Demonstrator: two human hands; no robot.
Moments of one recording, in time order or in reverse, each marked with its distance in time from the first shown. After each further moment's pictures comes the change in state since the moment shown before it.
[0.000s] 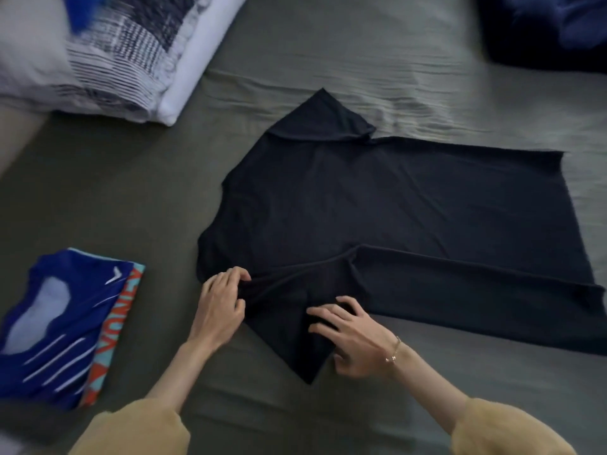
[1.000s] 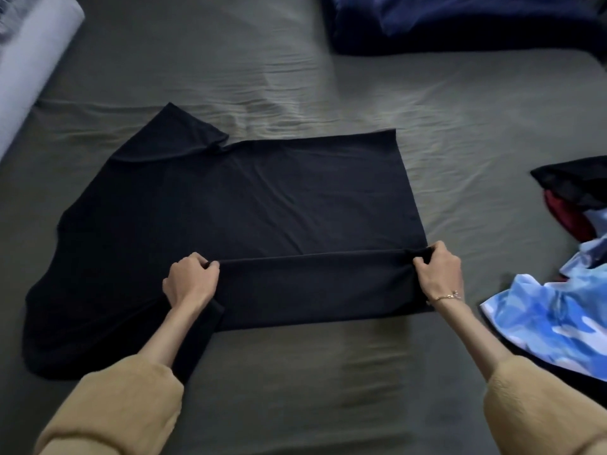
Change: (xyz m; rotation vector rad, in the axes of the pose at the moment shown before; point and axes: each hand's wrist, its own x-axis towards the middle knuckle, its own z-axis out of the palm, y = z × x) left_hand 0.096 0.203 0.077 0.005 0.027 -0.429; right_hand -0.248 0.195 -0.031 0.510 0.614 1.596
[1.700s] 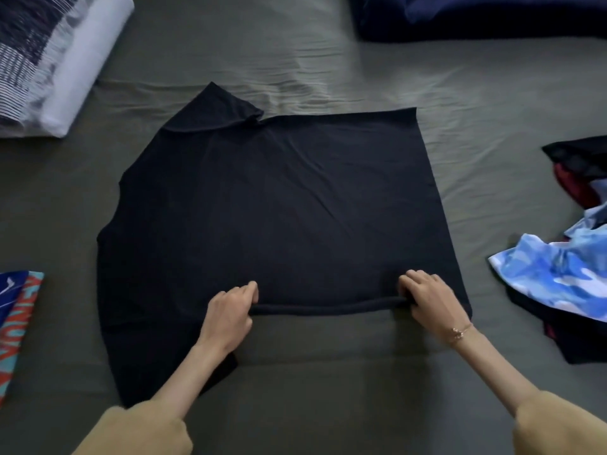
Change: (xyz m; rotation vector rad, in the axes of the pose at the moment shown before) left_hand -0.124 -0.107 -0.003 0.222 -0.051 0.736; right_hand -0.125 0.052 0.006 -0.414 -0.150 -0.920
